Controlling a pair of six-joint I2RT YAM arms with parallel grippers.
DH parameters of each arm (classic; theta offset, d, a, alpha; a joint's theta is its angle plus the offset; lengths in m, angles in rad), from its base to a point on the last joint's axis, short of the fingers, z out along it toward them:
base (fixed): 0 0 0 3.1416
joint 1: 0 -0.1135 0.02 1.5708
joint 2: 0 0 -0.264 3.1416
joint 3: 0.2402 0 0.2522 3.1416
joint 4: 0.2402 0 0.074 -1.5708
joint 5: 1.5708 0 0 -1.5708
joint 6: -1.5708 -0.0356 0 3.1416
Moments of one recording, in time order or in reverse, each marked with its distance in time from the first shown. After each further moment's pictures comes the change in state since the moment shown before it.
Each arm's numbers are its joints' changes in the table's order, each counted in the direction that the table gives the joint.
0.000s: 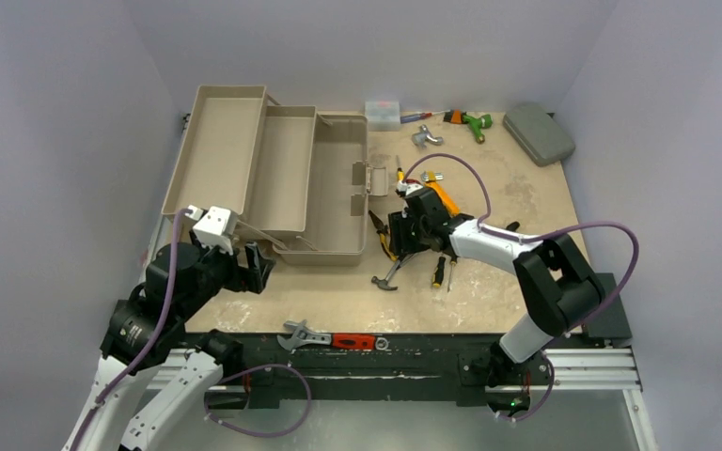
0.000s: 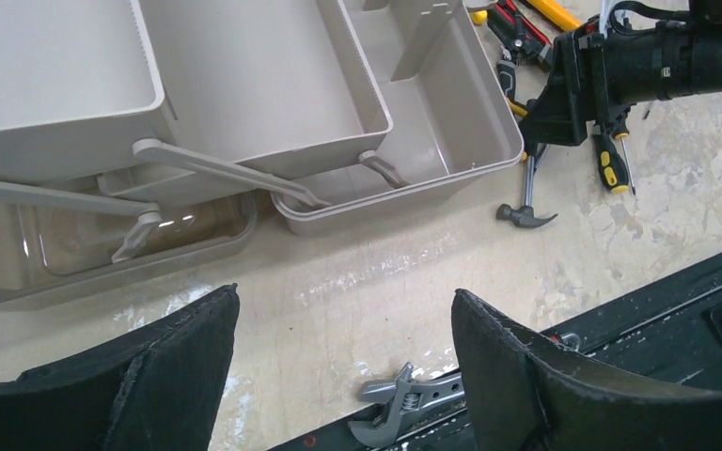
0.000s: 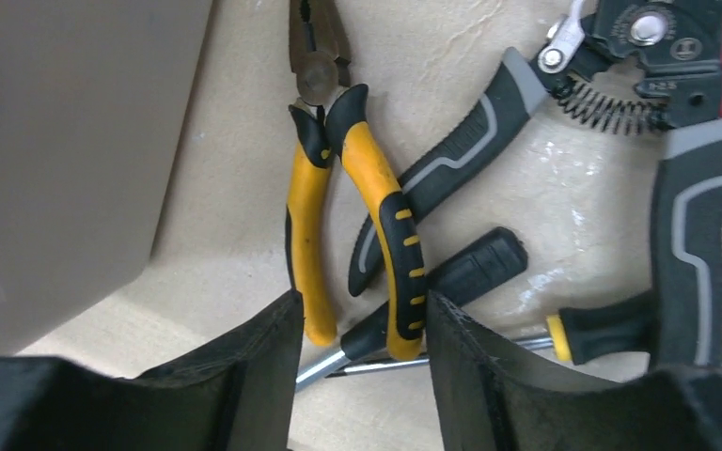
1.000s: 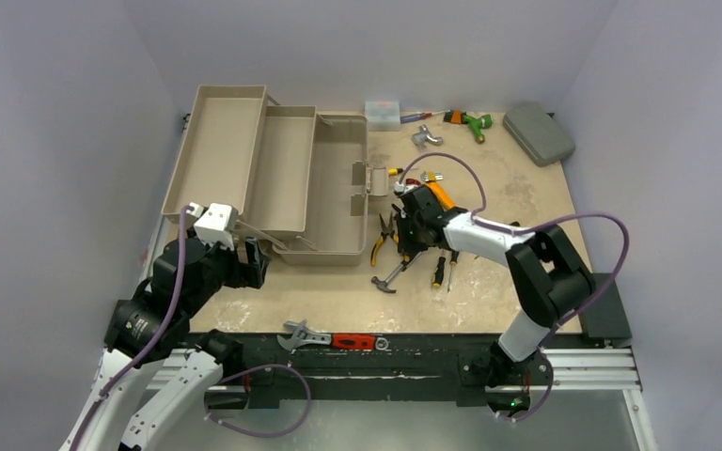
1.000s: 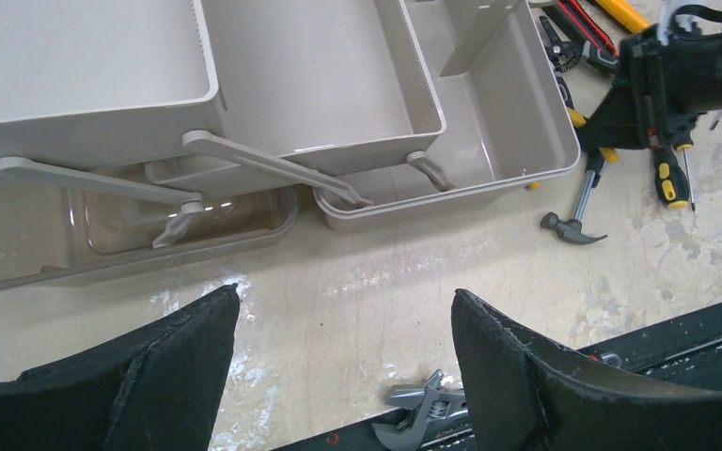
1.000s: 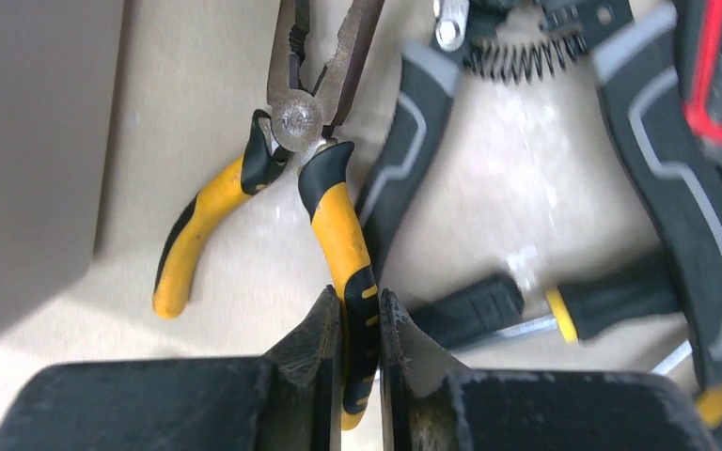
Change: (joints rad) left arm 0.000 0.009 -0.023 0.000 -0.095 -0.005; right arm 0.000 0.114 0.111 0.106 0.038 0.014
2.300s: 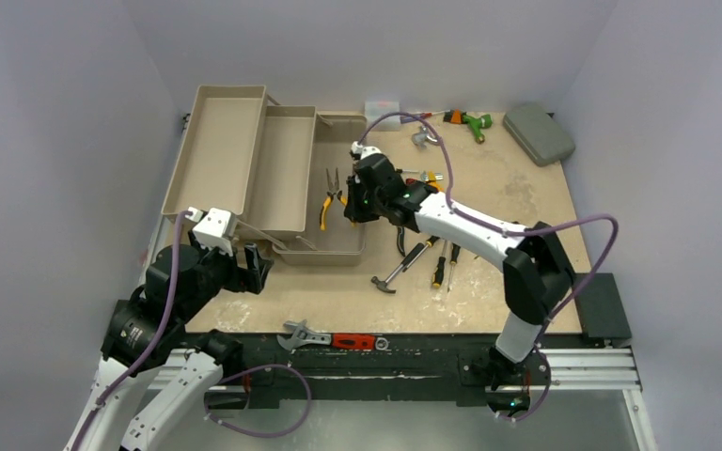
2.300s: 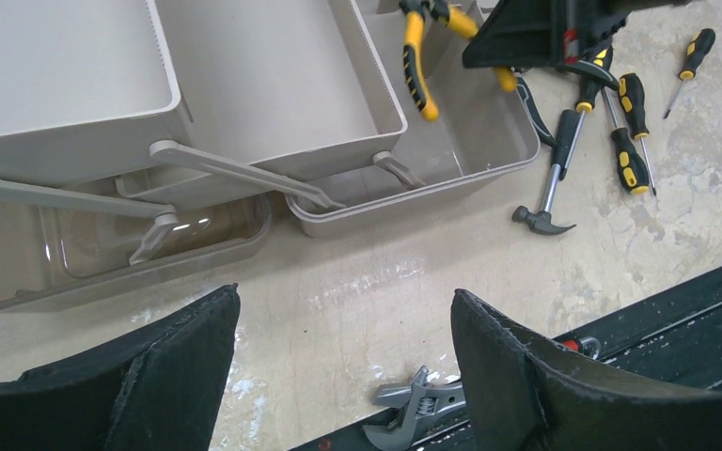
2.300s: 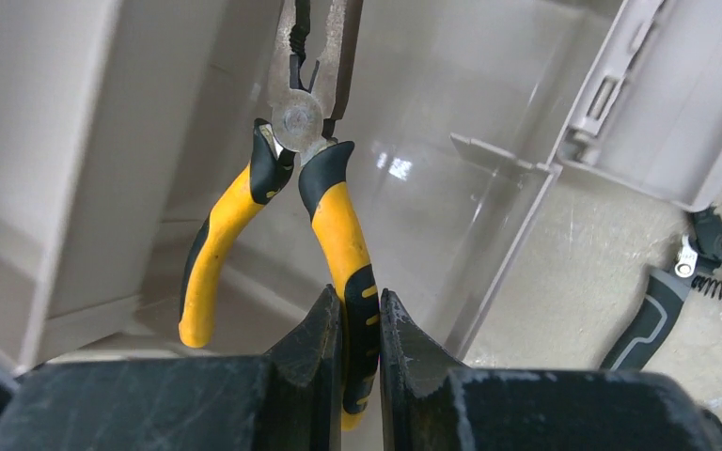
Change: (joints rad) left arm 0.000 -0.043 -0.005 -0.011 0.071 -0.026; right arm -0.190 0.003 0.389 0.063 0.050 -0.180
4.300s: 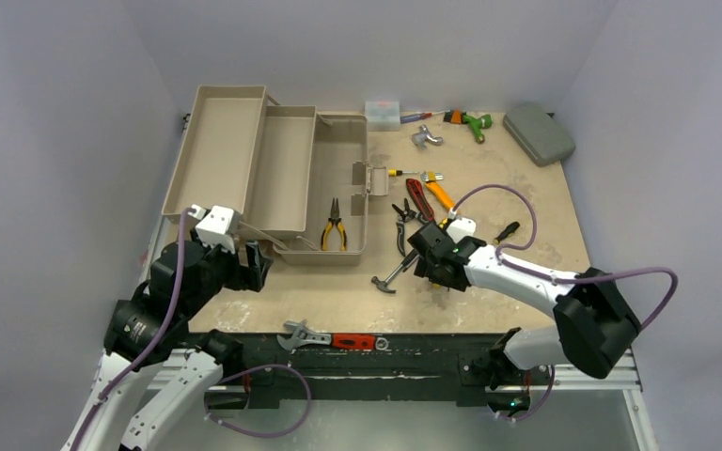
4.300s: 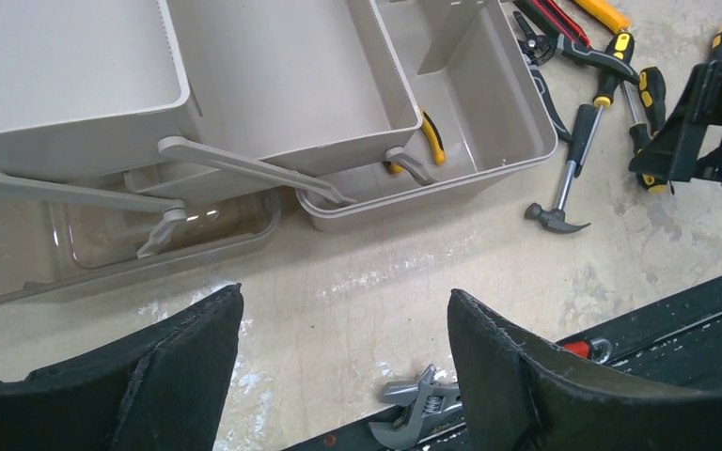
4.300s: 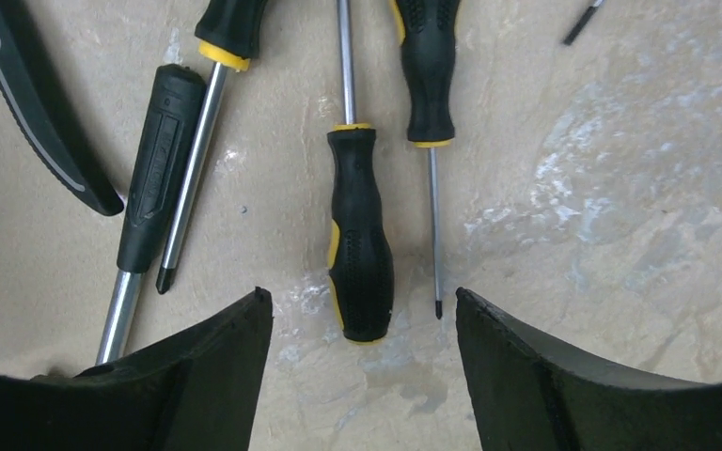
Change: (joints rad) left arm 0.001 0.029 0.000 0.004 -0.022 0.001; right arm 0.039 -0.385 -0.630 0.320 0.441 -0.538
